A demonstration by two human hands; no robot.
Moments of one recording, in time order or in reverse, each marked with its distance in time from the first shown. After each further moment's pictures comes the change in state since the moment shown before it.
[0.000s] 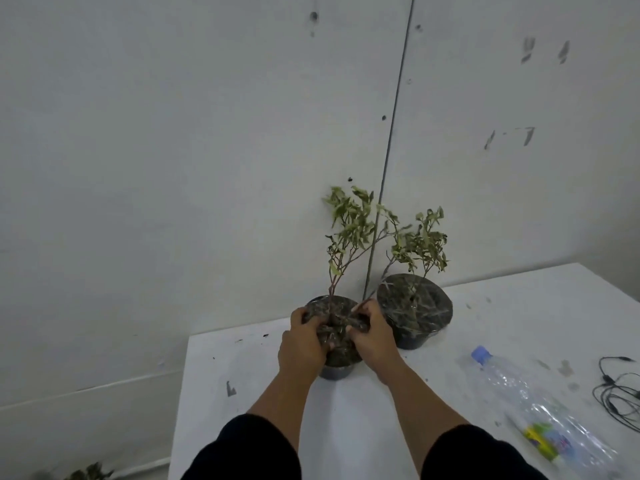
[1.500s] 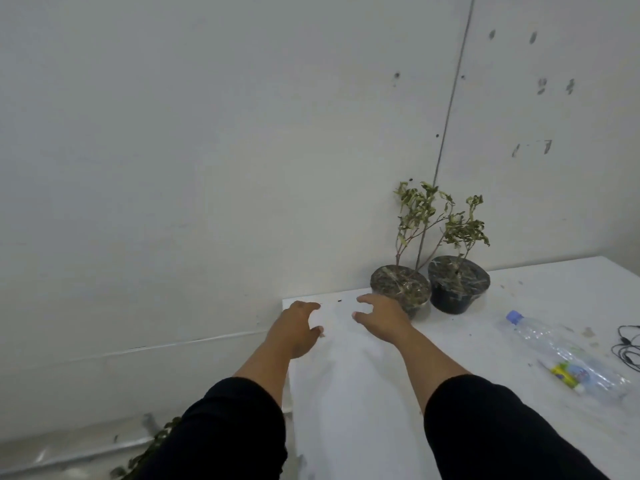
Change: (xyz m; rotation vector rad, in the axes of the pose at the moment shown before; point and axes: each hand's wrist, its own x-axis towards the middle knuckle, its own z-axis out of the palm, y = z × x) left_hand -0.157 -0.099 -0.182 0.178 -0.108 0.098; right_hand -0.144 -0.106 0.076 -0.455 -0.195 0.001
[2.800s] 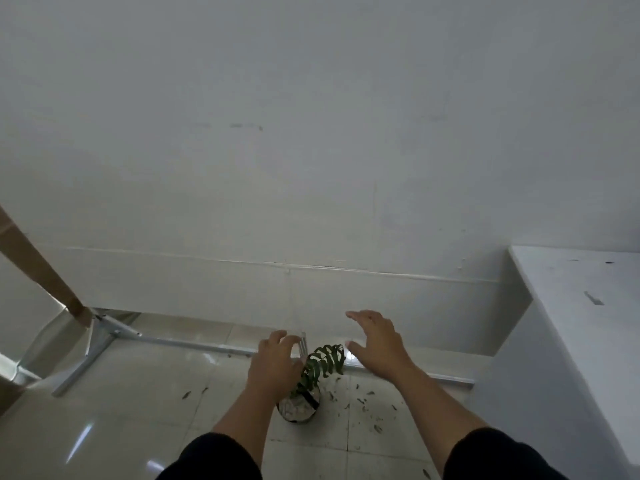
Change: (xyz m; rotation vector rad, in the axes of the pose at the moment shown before) left_hand -0.200 -0.471 0.003 0.104 0.142 -0.498; right_hand -0.034 -0.202 0.460 -0.098 -0.271 -0.445
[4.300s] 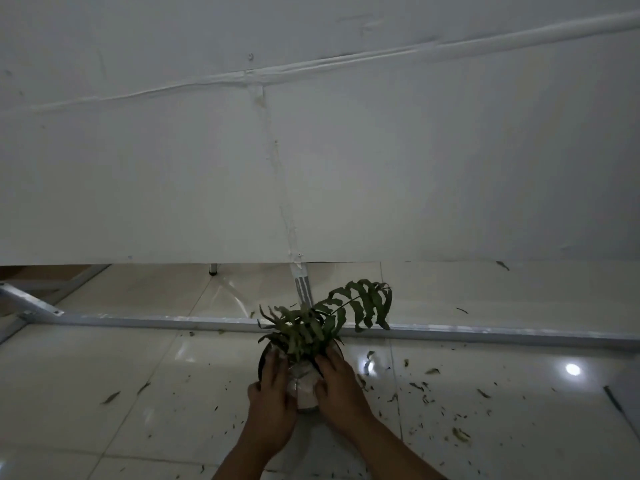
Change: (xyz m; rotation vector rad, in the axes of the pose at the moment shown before) left_hand 0.199 -0.283 0.493 -0.124 0.305 0.203; right_hand 0.189 0.238 0.554 0.218 0.046 -0.123
